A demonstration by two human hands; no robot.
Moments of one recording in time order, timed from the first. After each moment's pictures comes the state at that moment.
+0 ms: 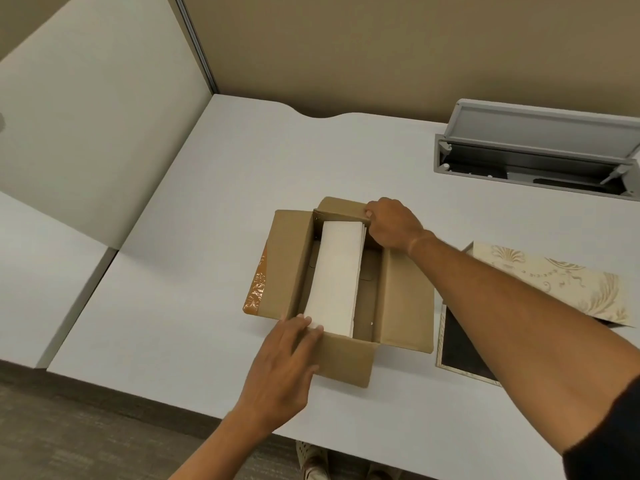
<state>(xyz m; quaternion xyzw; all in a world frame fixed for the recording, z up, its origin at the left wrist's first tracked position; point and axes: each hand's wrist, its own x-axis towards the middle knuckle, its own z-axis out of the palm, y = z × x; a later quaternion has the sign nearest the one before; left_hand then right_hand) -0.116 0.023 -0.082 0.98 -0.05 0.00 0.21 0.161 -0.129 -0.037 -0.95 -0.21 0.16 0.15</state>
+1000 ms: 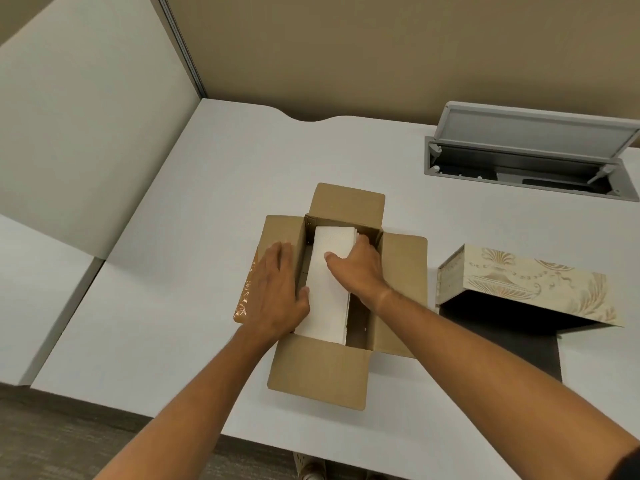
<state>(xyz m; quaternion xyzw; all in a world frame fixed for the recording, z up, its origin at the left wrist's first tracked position) 0.004 0.038 -0.066 0.98 0.11 -0.01 0.18 0.086 -0.094 -0.063 -0.89 0.05 0.17 0.42</state>
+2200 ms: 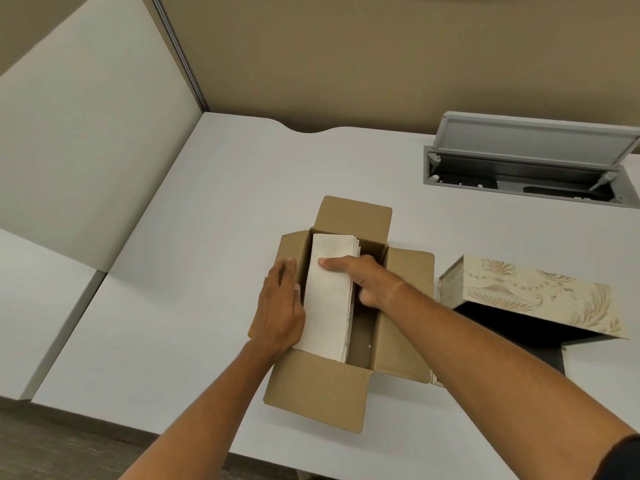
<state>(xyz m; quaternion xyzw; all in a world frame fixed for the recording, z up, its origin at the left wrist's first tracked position) 0.006 0.037 -0.096 0.94 0.13 0.02 0.31 0.113 -0.104 -0.069 -0.62 0.19 0.39 0.65</state>
